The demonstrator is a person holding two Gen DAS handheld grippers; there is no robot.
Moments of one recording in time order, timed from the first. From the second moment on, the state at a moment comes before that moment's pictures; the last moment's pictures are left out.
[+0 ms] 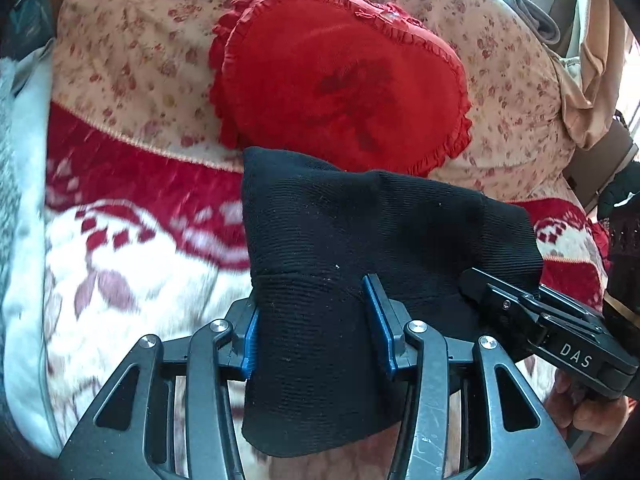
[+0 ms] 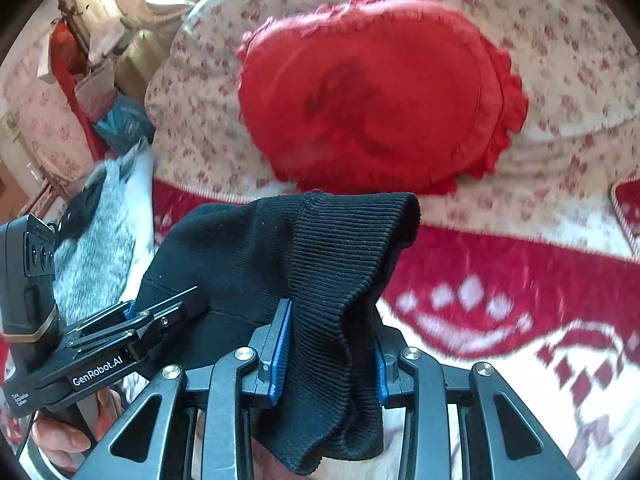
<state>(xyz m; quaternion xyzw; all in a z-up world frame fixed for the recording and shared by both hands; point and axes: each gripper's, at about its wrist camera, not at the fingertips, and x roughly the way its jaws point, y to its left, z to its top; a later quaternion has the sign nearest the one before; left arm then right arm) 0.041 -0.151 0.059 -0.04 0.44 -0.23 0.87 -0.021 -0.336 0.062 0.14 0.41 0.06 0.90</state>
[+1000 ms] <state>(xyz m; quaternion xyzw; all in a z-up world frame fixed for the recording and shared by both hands) 0.031 -0.152 0.039 0.04 0.44 -0.14 0.89 -0.012 -0.321 0.034 0.05 0.45 0.02 0.89</state>
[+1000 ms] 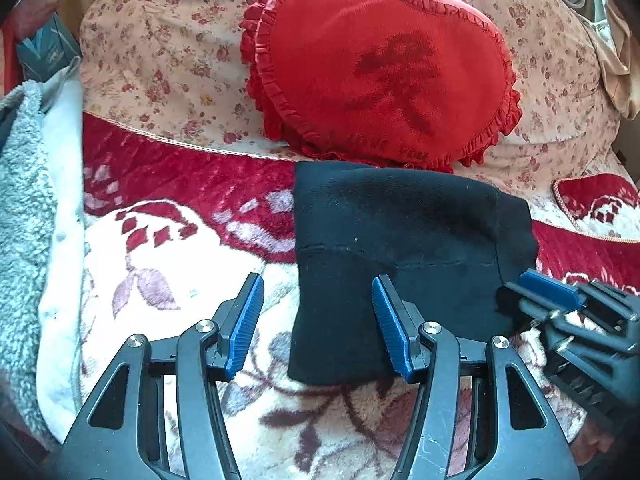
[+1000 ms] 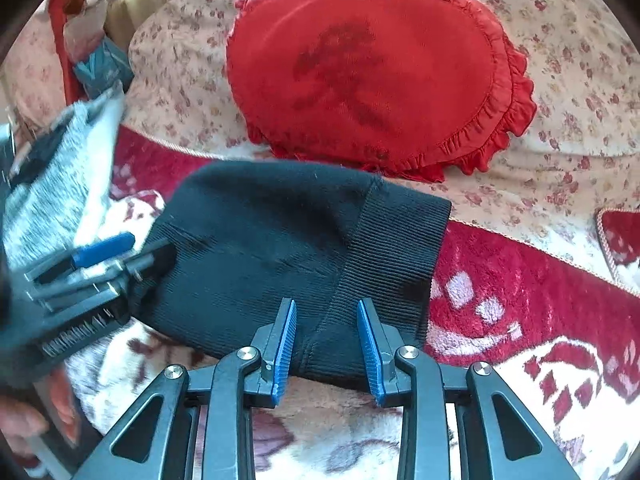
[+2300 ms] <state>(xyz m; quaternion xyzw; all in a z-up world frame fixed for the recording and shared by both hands) -0.048 -0.125 0.052 0.07 0.42 -0.09 0.90 -0.069 -0.294 0.060 0.07 0.43 0.04 0.90</state>
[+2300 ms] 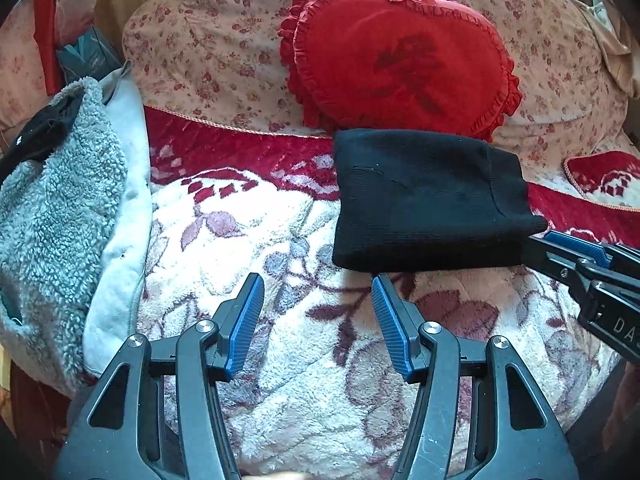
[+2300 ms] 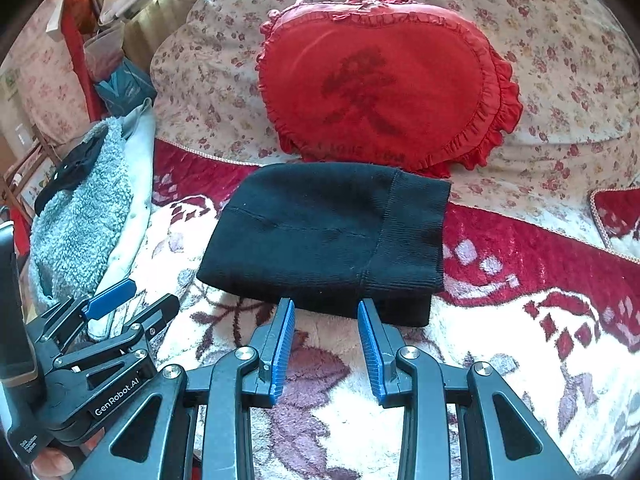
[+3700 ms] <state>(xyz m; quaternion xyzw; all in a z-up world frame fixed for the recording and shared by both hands) -0.050 -0.136 0.044 0.07 0.43 -0.12 0.89 -0.067 -0.288 0.049 0.07 0.45 0.04 0.89</state>
